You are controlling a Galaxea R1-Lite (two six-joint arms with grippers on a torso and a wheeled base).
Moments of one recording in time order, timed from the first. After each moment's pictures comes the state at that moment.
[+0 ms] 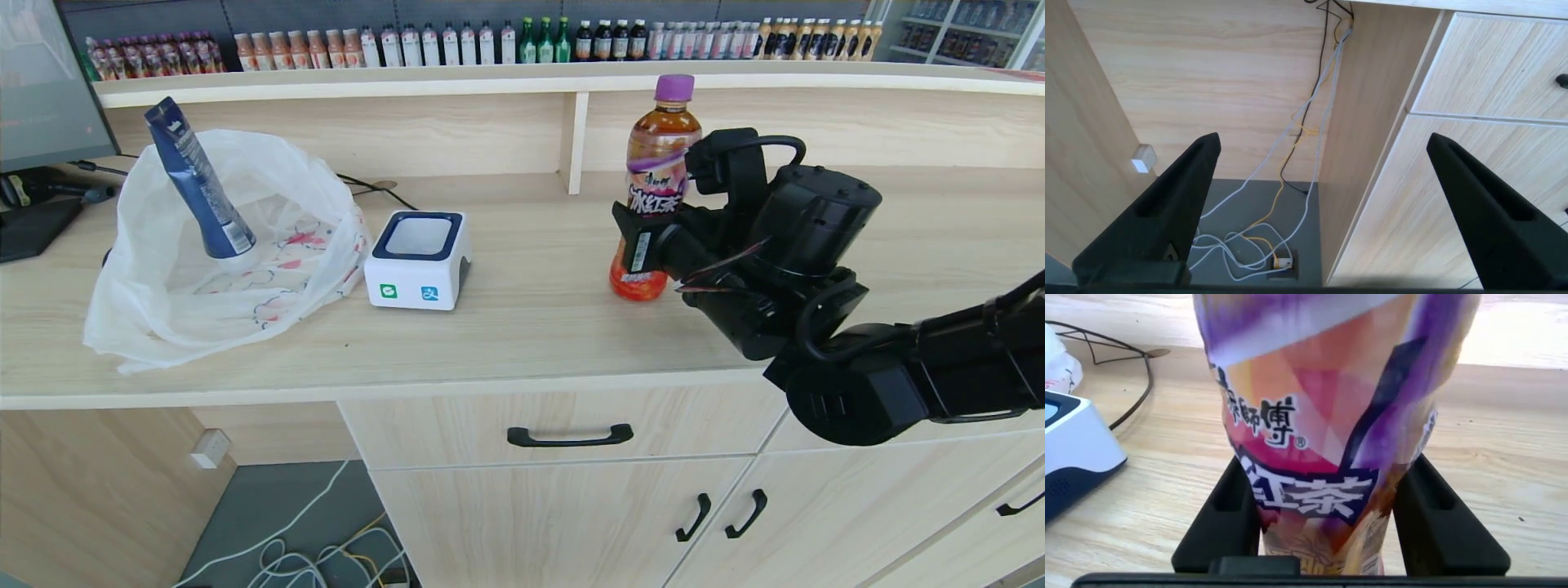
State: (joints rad) left arm 0.00 0.00 0.00 0.00 0.00 -0.01; right arm 0.56 1.93 -1.12 -1.03 -0.30 -0.10
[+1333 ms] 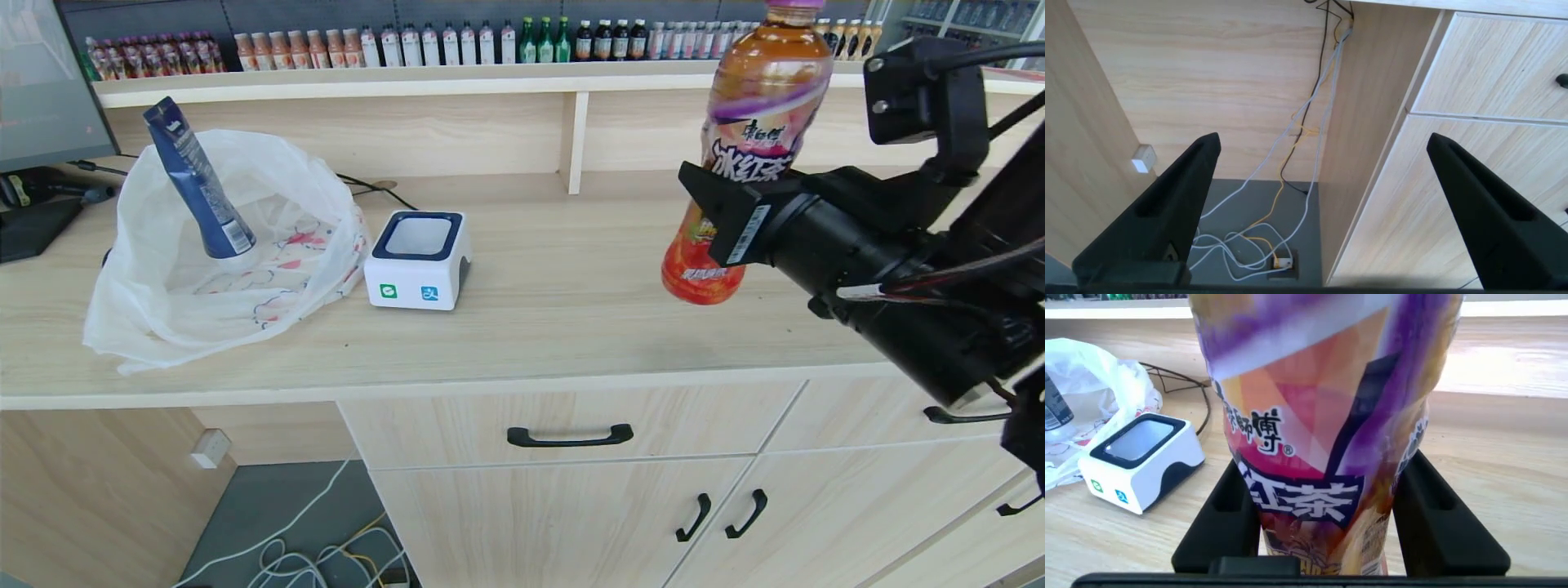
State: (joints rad) left arm 0.00 0.00 0.00 0.00 0.00 -0.01; right arm 0.67 1.56 -0.86 -0.98 -0.34 -0.11
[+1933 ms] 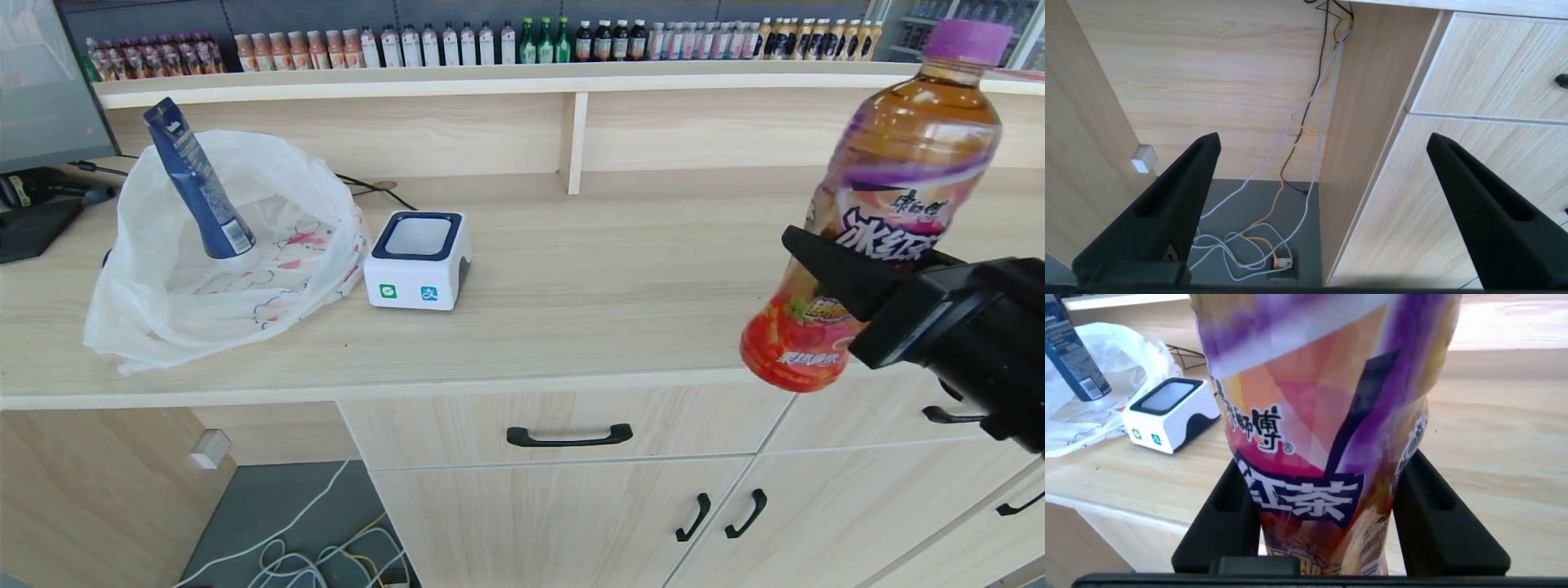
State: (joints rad) left arm 0.00 0.00 0.00 0.00 0.00 -0.01; right arm 0.69 1.28 -0.53 -0.99 -0.33 -0.02
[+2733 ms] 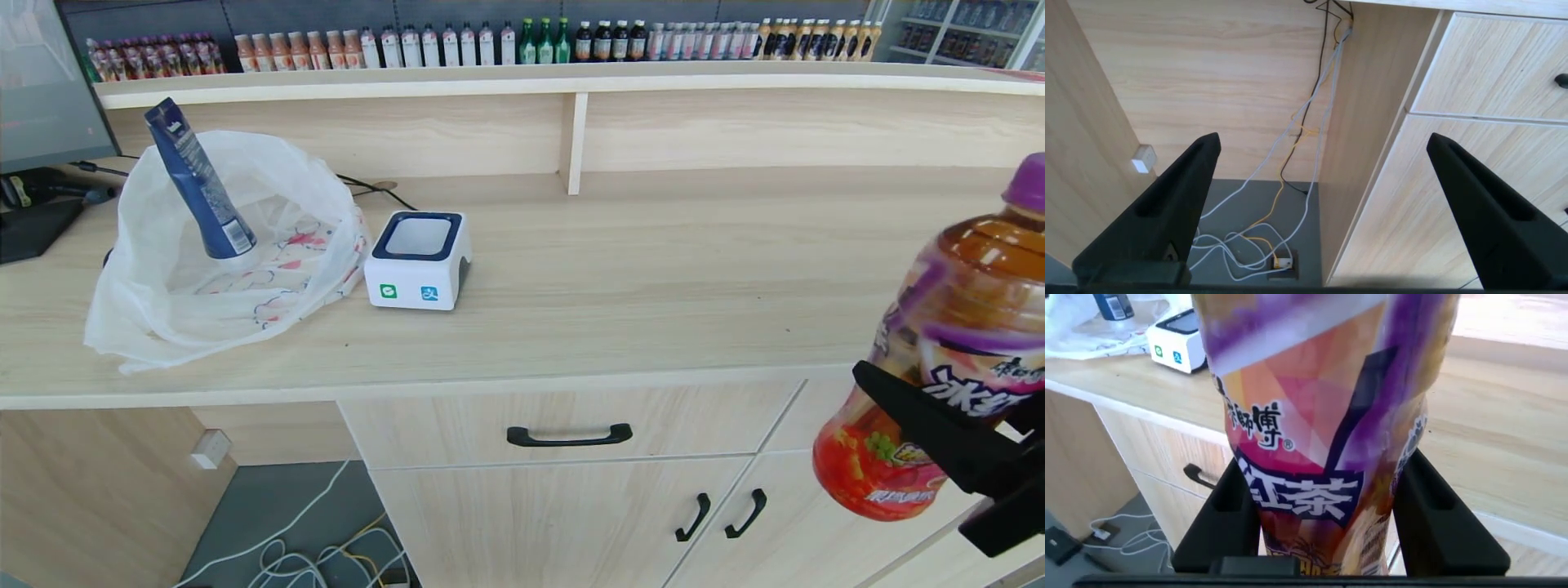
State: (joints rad) left arm 0.00 0.00 0.00 0.00 0.00 -0.01; right arm 0.78 1.05 -0.25 -0.98 -0.33 -0.17
